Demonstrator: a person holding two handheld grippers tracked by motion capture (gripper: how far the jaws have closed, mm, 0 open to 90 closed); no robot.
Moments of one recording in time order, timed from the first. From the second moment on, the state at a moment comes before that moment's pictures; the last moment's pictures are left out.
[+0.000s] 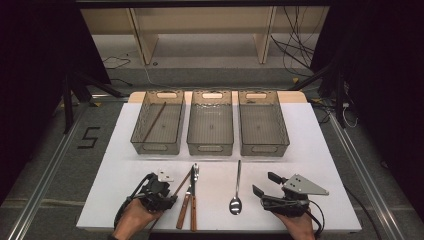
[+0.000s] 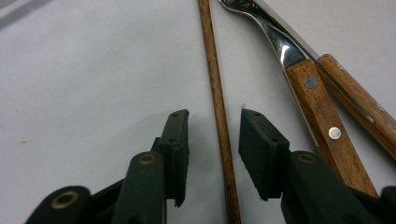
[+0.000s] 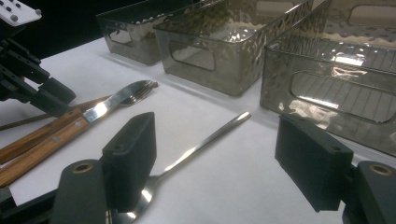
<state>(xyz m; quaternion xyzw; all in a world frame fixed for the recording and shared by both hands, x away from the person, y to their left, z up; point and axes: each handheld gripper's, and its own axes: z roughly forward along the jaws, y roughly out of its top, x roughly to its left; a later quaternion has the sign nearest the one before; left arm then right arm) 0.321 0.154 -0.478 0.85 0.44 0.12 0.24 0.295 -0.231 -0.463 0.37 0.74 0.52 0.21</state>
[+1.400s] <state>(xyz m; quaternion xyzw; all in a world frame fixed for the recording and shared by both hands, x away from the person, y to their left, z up) 0.329 0.188 -0.468 0.83 0.47 0.12 0.29 0.294 -0.231 -0.463 0.37 0.74 0.52 0.21</state>
